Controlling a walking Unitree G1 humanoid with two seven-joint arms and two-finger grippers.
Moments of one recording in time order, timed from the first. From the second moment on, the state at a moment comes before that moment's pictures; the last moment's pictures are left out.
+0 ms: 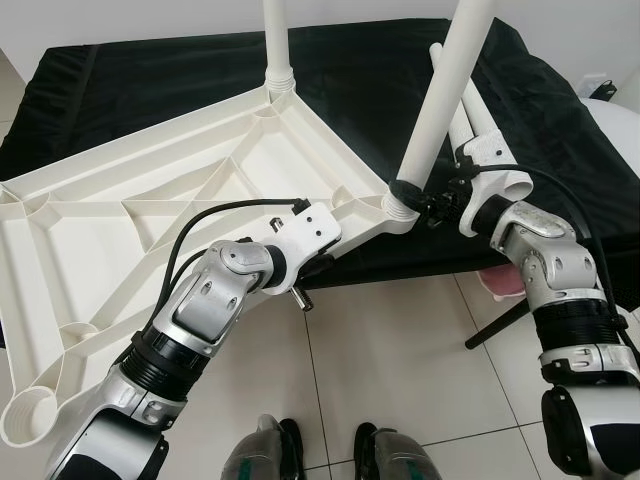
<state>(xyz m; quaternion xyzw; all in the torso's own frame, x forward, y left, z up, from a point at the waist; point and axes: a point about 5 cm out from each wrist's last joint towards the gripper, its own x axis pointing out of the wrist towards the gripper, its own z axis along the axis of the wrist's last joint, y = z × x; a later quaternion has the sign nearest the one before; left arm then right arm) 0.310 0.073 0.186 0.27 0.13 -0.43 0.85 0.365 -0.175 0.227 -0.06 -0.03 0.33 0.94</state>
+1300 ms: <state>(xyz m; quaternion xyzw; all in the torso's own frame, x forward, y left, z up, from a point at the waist) 0.310 0.073 0.186 0.27 0.13 -0.43 0.85 0.380 -0.174 0.237 -0.04 -0.05 0.38 0.92</state>
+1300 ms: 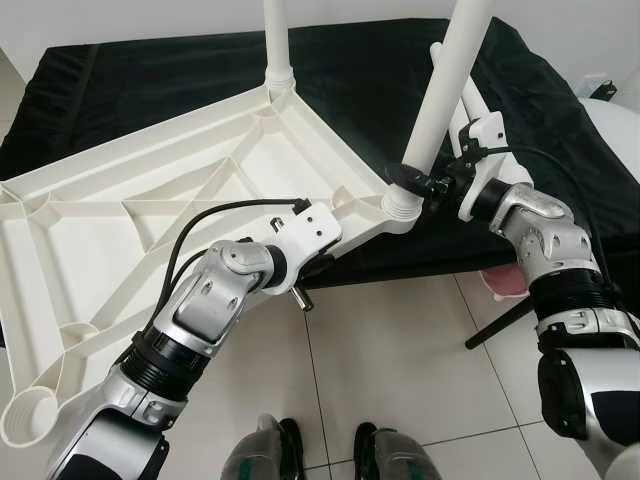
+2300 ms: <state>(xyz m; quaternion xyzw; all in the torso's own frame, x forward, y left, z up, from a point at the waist) 0.312 0.077 0.188 0.27 0.13 -0.42 0.86 0.379 -0.154 0.232 -0.01 -0.09 0.31 0.95</state>
